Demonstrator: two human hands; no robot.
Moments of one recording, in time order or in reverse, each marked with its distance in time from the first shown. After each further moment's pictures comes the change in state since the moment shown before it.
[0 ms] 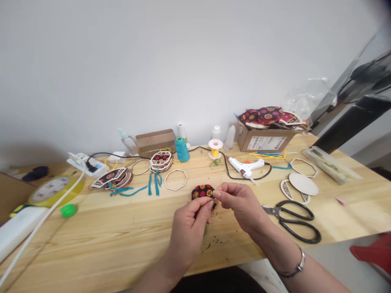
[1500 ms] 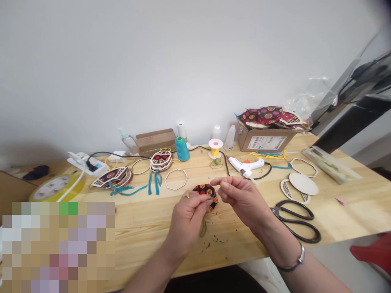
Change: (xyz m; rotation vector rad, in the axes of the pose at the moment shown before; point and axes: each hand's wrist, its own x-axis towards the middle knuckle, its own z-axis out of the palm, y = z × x) left_hand 0.012 -0.004 -0.006 0.021 0.004 0.111; right_hand 0.004 -0.006 -0.006 0.221 -0.103 -0.050
